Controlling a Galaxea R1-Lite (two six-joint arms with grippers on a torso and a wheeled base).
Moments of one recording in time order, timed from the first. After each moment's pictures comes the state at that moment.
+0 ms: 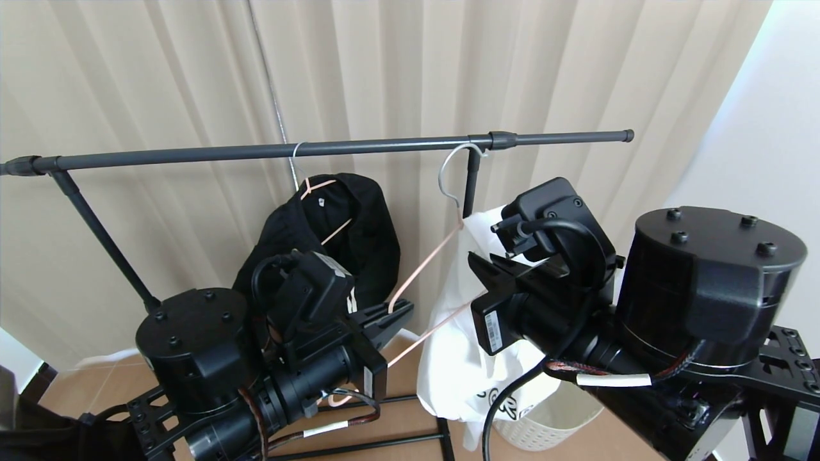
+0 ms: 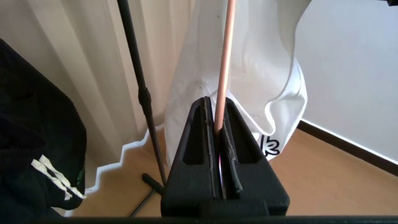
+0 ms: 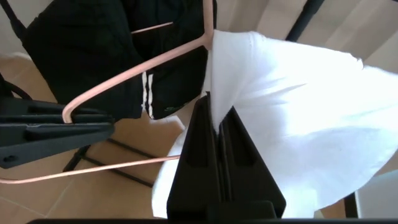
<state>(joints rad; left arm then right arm) -0.74 1.77 -0.43 -1.31 -0.08 0.08 0.97 1.66 -0.82 -0.67 -0.55 -0.08</state>
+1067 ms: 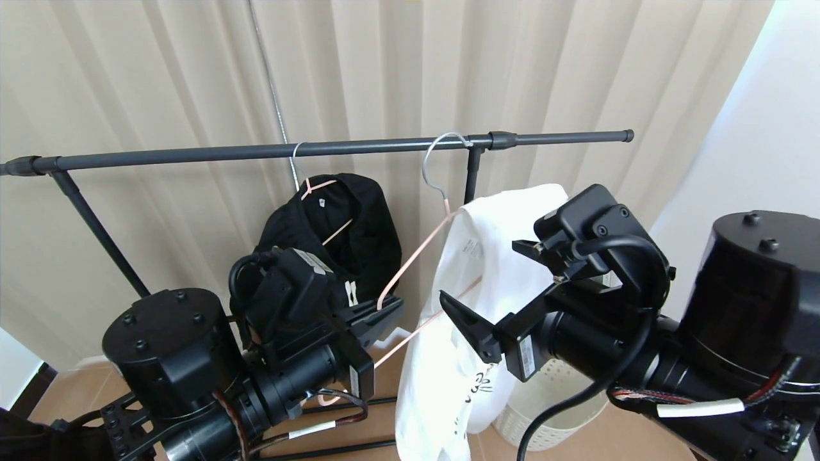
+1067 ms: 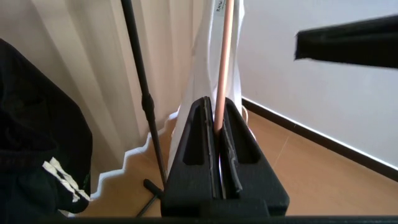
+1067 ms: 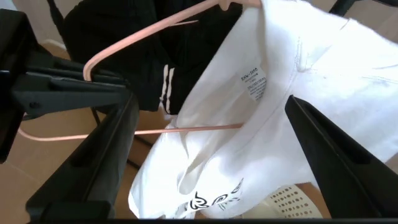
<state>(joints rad) -0.72 1.74 -0.39 -1.32 -0.09 0.08 0.96 1.56 -0.74 -0.65 -0.40 -0.12</state>
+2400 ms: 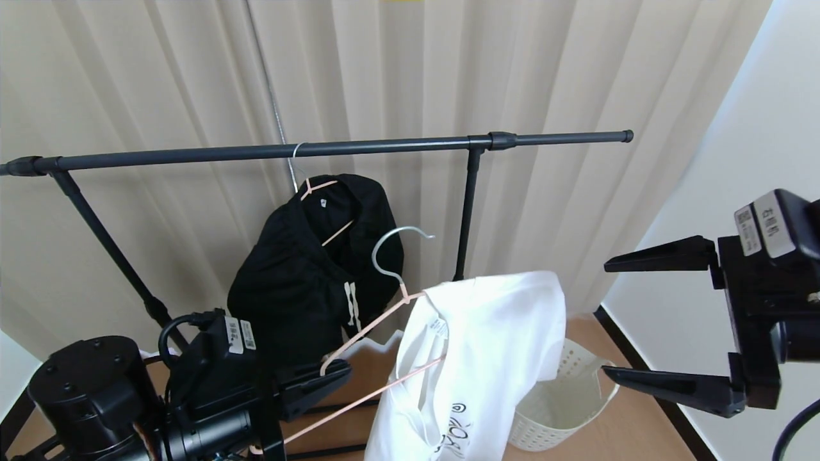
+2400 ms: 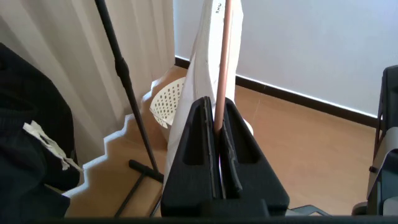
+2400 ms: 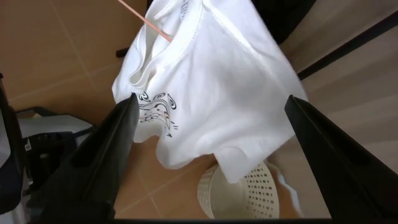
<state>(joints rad) -0.46 1.77 -0.07 -1.57 -0.55 0.16 0.43 1.27 -0.97 0.27 0.45 -0.67</state>
